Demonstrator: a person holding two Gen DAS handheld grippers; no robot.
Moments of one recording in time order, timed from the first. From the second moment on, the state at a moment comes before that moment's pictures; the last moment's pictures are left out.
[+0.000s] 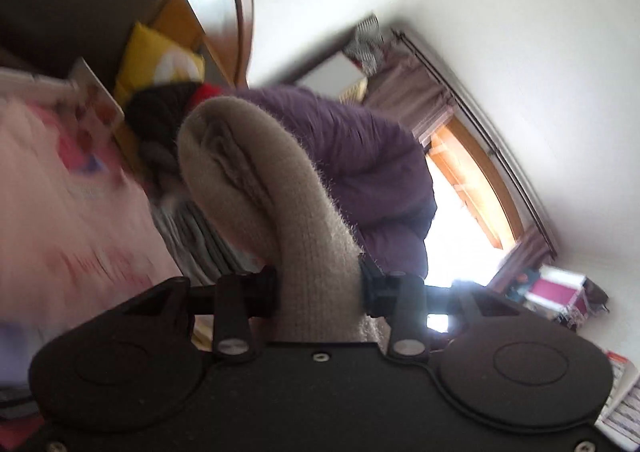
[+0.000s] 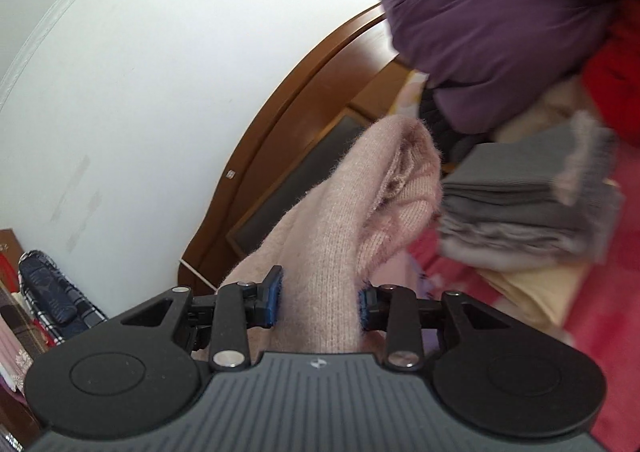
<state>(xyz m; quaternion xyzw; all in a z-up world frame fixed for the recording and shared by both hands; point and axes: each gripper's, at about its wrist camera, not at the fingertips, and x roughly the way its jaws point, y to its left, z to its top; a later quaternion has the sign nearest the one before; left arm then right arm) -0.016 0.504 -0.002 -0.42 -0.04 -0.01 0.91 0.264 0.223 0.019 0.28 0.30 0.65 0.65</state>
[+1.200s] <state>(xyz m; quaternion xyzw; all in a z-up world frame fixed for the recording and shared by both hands) -0.064 0.530 0.012 -0.35 -0.01 0.30 0.89 0.231 0.211 -0.002 0.15 0.37 0.46 0.79</state>
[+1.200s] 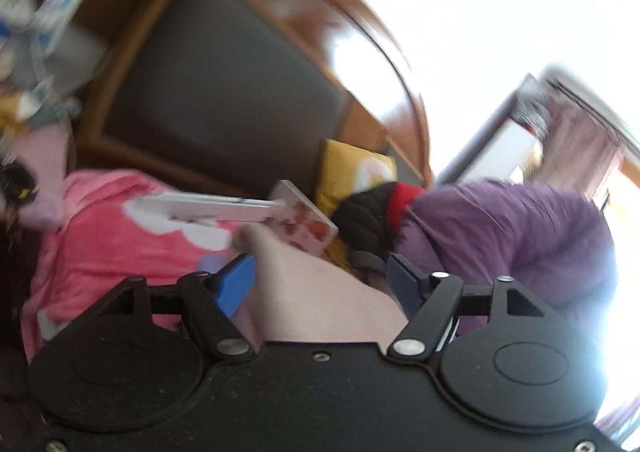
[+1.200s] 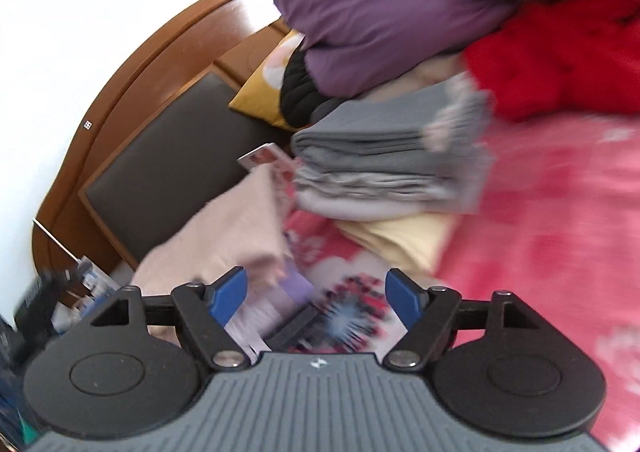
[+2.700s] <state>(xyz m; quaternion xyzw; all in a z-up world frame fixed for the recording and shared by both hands) 0.030 -0.009 -0.044 0.02 0.37 -0.02 0.93 0.016 -0.230 -0.055 0.08 0.38 0.02 0.92</state>
